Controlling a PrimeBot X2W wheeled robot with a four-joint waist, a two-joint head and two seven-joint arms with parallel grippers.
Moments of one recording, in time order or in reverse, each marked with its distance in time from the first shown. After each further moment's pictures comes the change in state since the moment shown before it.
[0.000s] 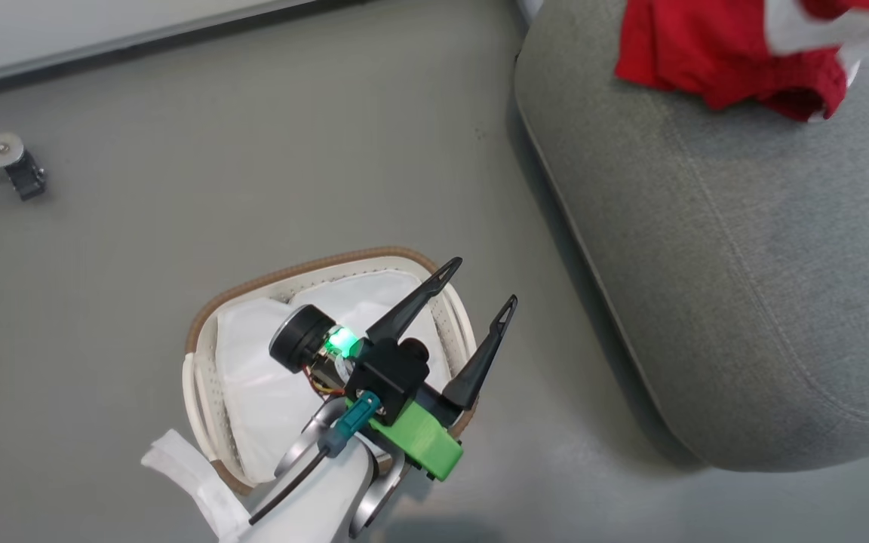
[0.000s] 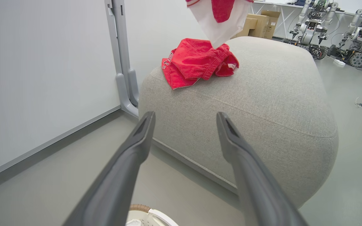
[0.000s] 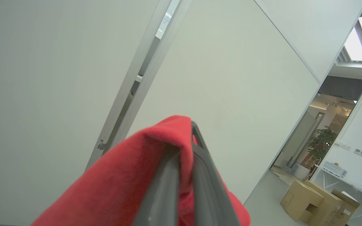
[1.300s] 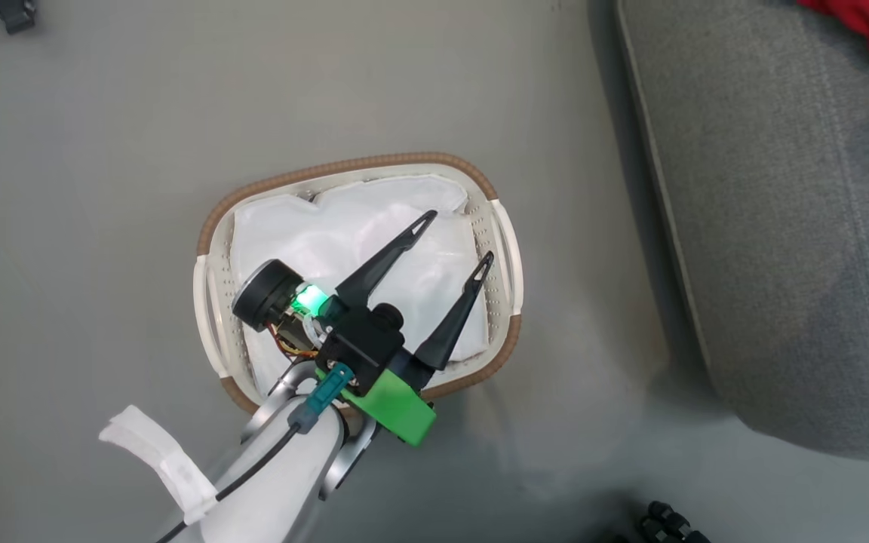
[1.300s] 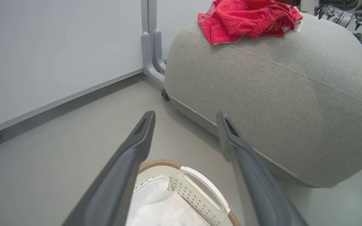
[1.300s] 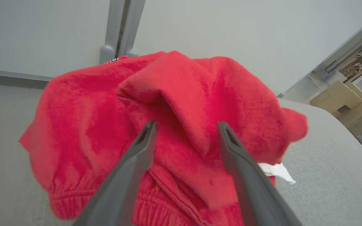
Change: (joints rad) left arm -0.081 0.070 0.000 -0.046 0.020 0.010 0.000; right arm 0.148 0.132 -0.197 0.488 -0.172 0.000 -0.198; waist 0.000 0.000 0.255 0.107
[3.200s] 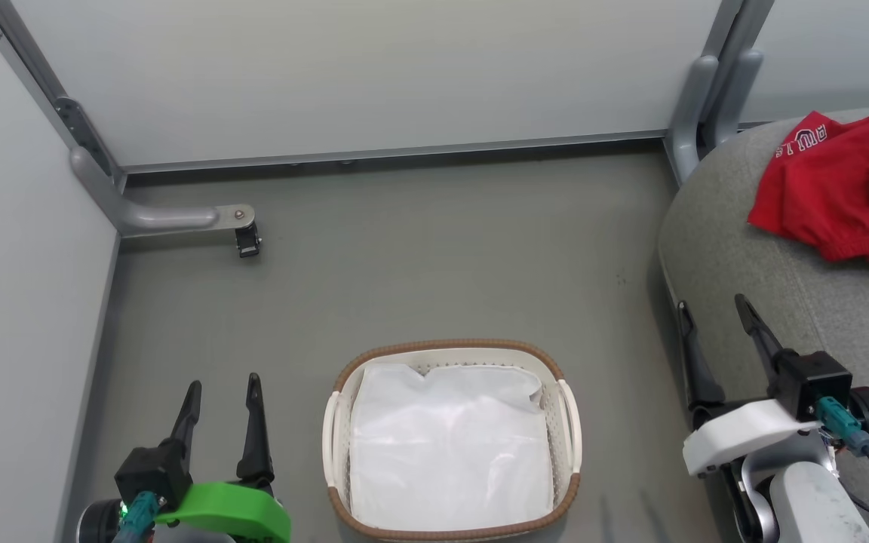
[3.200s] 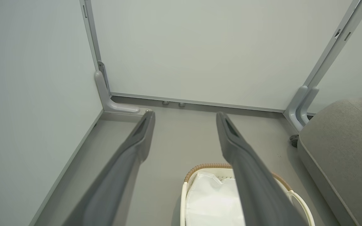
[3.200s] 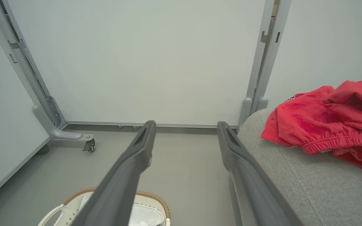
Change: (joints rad) left arm 0.455 -0.112 0.570 0.063 -0.093 0.093 0.000; right arm 0.813 0.380 0.209 -0.583 0.190 0.000 -0.005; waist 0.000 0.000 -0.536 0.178
